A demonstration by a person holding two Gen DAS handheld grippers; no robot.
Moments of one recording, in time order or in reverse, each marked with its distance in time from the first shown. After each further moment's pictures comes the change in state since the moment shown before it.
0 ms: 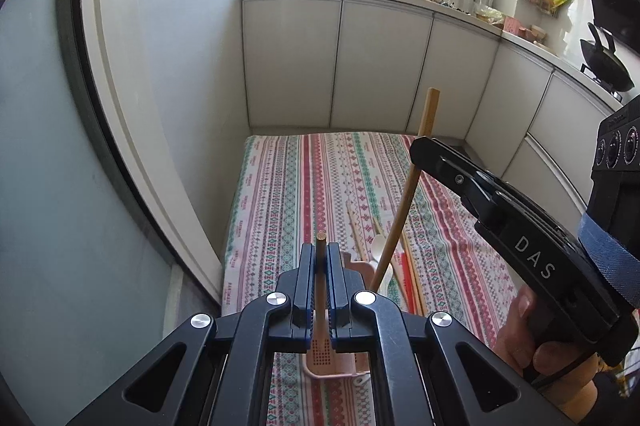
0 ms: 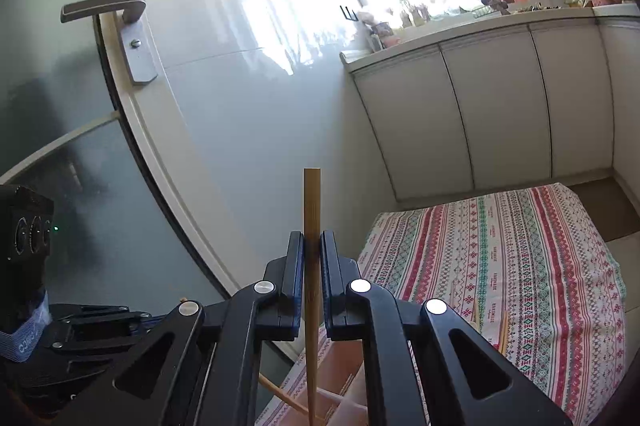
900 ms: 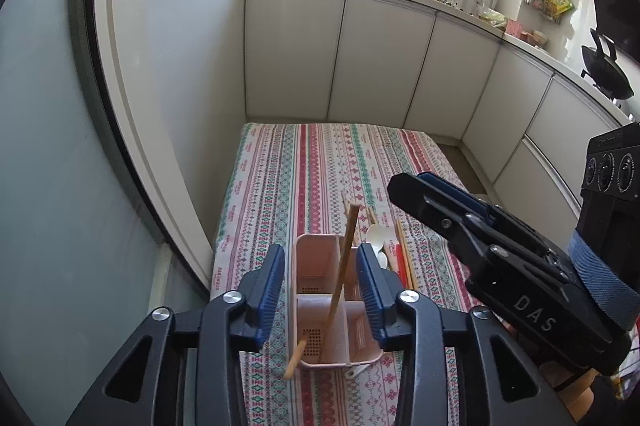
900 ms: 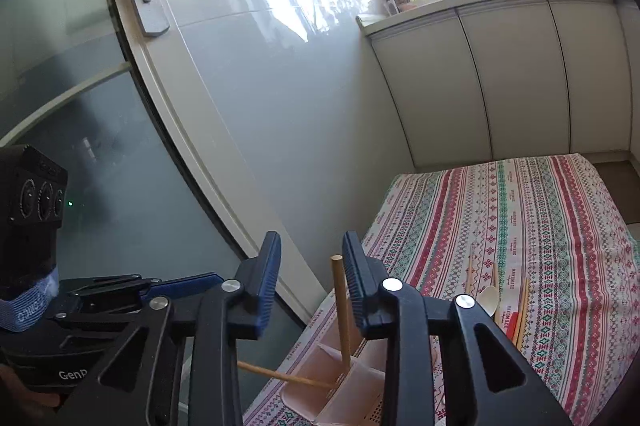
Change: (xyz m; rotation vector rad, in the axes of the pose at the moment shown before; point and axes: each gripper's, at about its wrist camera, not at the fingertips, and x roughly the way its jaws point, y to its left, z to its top) left arm 0.004 0.001 -0.015 -0.036 0.006 -0.026; right arm -0.005 -0.007 -0.025 0.000 0.102 0.068
